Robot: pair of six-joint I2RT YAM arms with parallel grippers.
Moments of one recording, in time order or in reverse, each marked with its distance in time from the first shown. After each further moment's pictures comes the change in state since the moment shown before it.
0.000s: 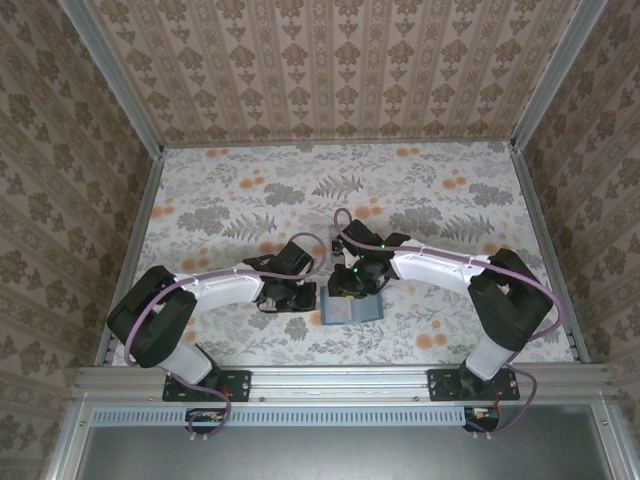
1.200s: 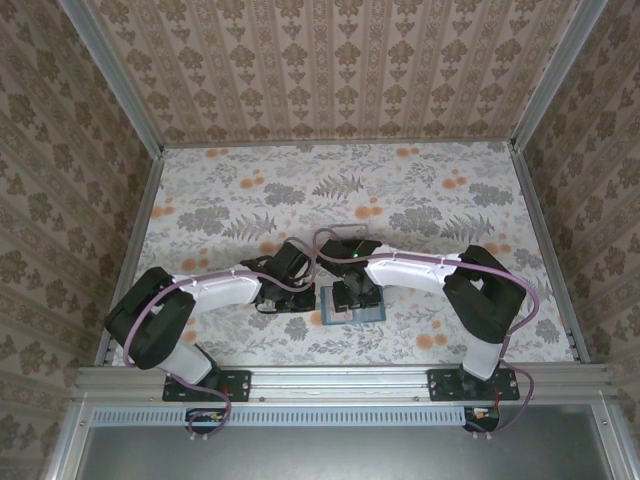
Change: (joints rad) left arm 0.011 -0.012 -0.023 0.031 0.026 0.000; right arm 0.136 0.117 0.116 -0.319 0.400 -0.002
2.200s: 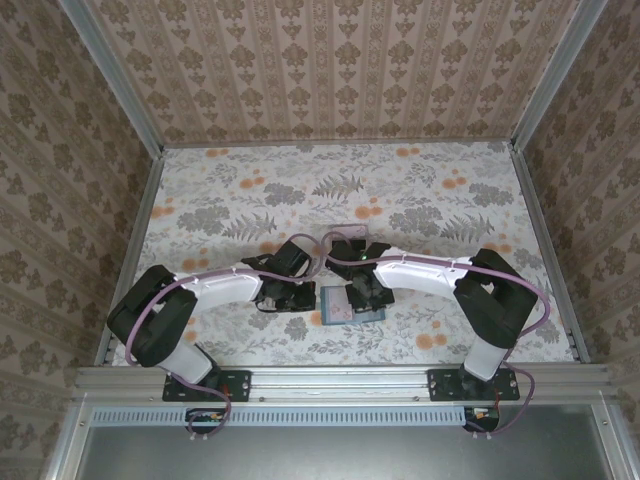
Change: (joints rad) left arm 0.008 0.015 0.020 -0.024 0.011 0.009; right arm -0.022 -0.063 -0.079 -0.044 0.082 -0.030
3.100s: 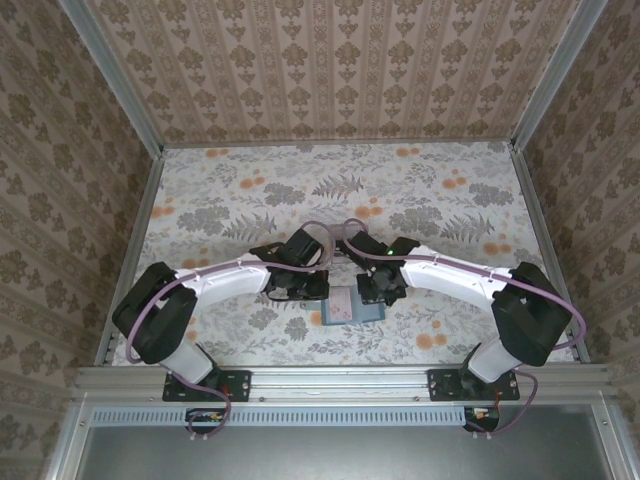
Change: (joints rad) left arm -0.048 0.034 0.147 -0.033 0.000 -0.003; right arm -0.083 -0.184 -0.063 0.052 -0.075 -0.029
